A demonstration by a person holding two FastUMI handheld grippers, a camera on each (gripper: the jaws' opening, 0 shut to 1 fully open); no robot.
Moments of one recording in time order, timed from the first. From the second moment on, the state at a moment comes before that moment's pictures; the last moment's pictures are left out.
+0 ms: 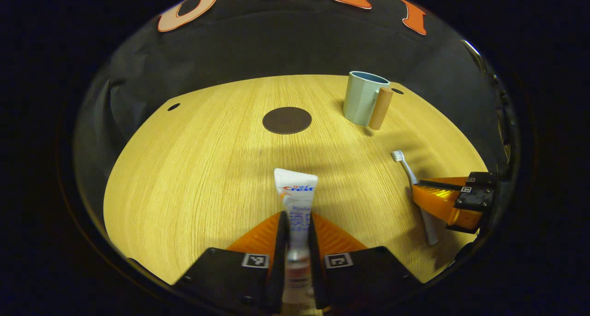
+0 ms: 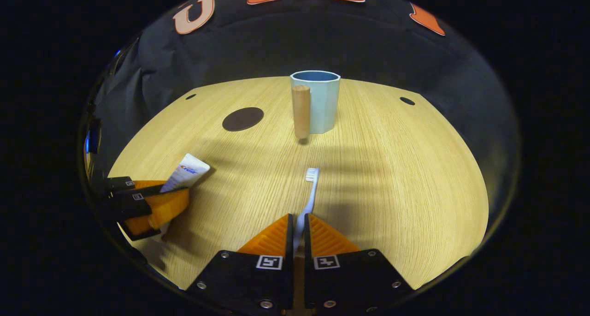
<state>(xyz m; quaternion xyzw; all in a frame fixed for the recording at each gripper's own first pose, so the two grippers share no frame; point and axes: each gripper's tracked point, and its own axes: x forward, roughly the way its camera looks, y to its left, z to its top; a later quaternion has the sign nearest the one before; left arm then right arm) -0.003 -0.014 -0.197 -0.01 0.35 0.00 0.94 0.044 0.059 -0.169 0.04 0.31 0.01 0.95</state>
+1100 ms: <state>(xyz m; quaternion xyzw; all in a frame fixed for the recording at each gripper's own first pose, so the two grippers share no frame) 0.008 -0.022 -0.143 -0.05 0.25 -0.02 0.97 0.076 0.045 -0.035 0.06 0.10 0.06 0.99</state>
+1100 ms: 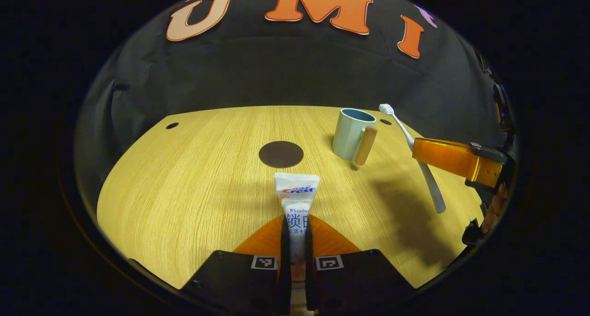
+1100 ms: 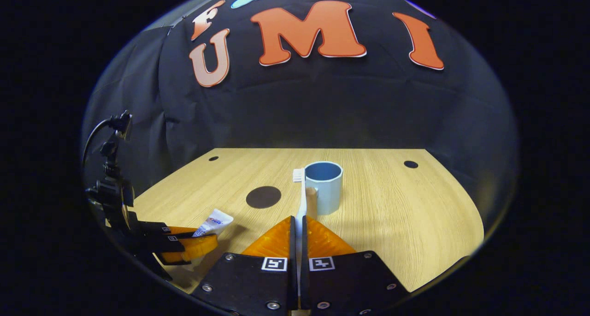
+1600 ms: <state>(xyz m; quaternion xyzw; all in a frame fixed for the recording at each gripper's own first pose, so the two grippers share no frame) 0.018 -0.014 -0.116 -0.06 0.19 -0.03 0.98 0.110 0.047 0.031 0.07 -0.04 0.09 0.99</state>
